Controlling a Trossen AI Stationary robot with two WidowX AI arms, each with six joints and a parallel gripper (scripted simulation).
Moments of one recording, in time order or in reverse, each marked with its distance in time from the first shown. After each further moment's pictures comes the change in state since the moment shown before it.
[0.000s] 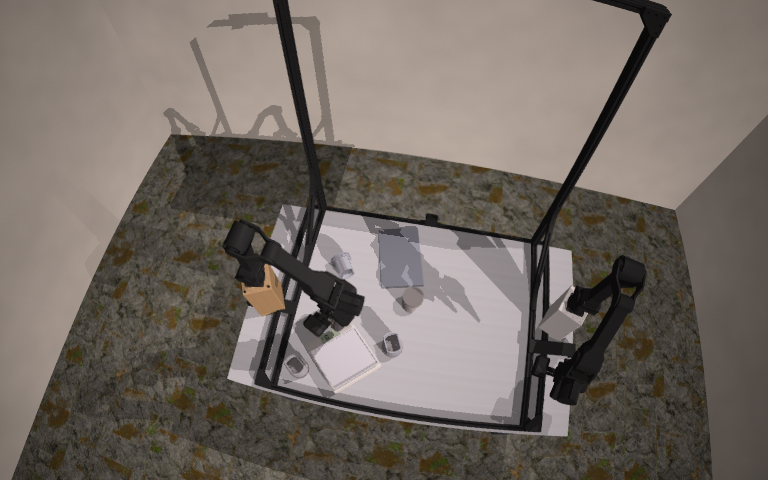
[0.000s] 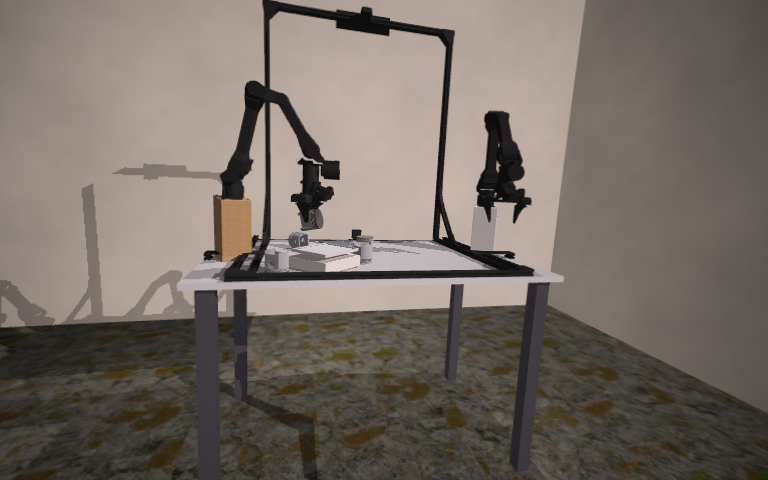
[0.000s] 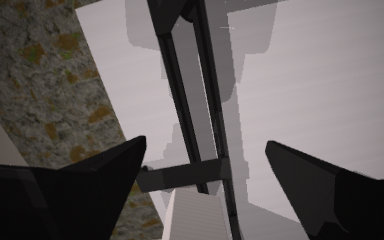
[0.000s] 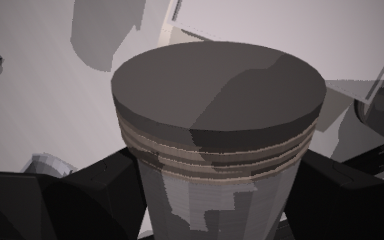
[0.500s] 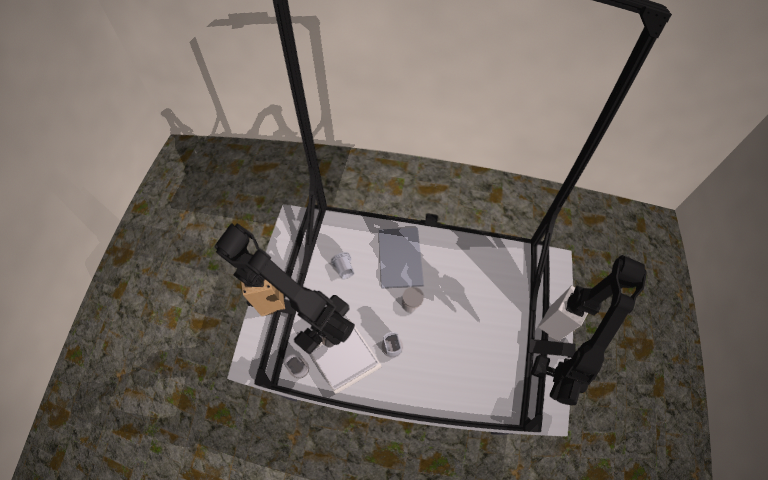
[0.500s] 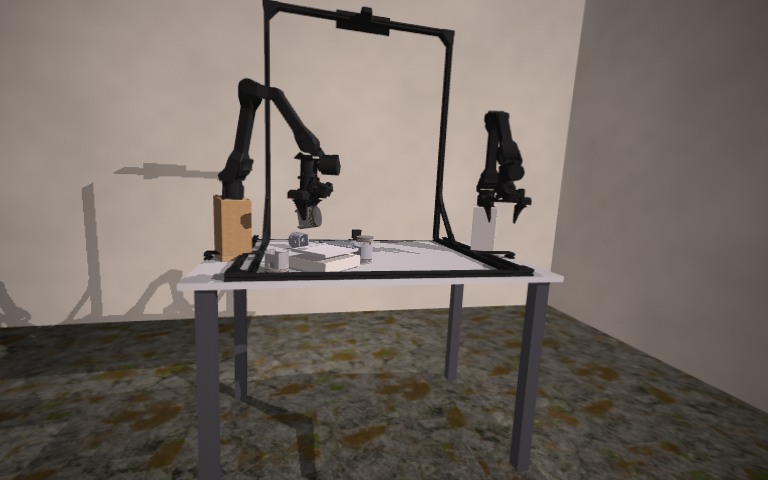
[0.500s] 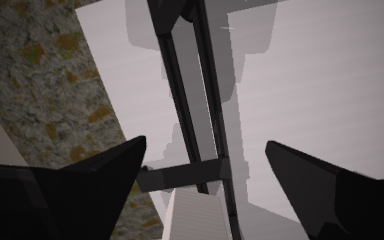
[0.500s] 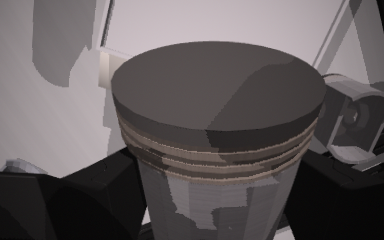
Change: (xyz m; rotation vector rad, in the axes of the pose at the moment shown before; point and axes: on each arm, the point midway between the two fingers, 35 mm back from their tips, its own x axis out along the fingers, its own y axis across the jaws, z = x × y) left arm 0.000 0.000 0.000 0.000 0.000 0.000; right arm -0.014 -0.058 0.018 0.015 0.009 0.005
